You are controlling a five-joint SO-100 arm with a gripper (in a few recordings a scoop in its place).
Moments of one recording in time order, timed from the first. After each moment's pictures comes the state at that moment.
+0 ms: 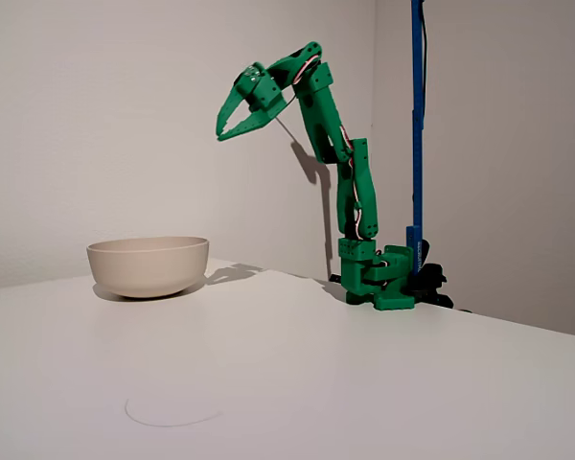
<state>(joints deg) 13.0 91.5 22.1 101.0 11.0</state>
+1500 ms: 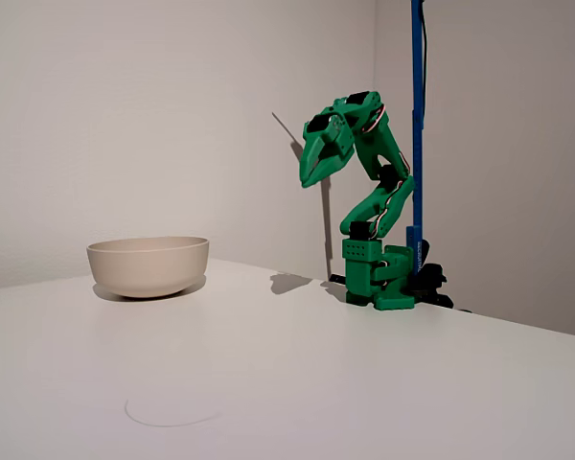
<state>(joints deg) -3.1 155.7 115.1 75.1 5.5</state>
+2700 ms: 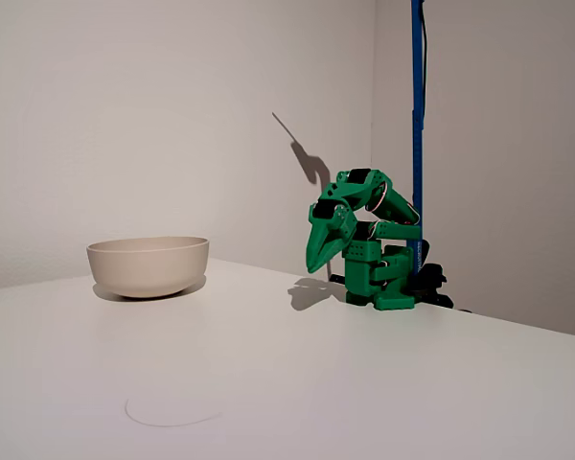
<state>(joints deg) -1.1 193.4 168.1 64.7 0.1</state>
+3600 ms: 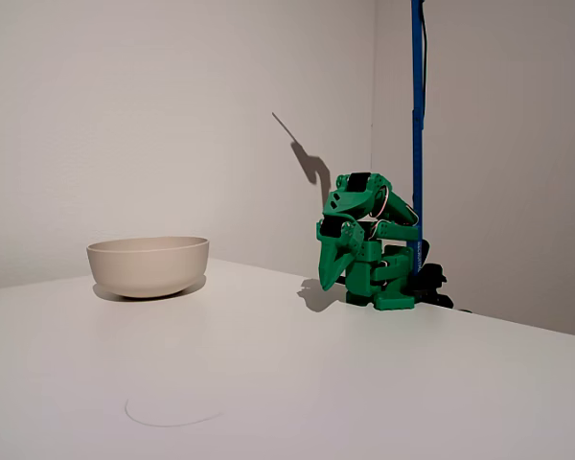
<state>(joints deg) -2.8 194.2 169.5 78.6 0.7</state>
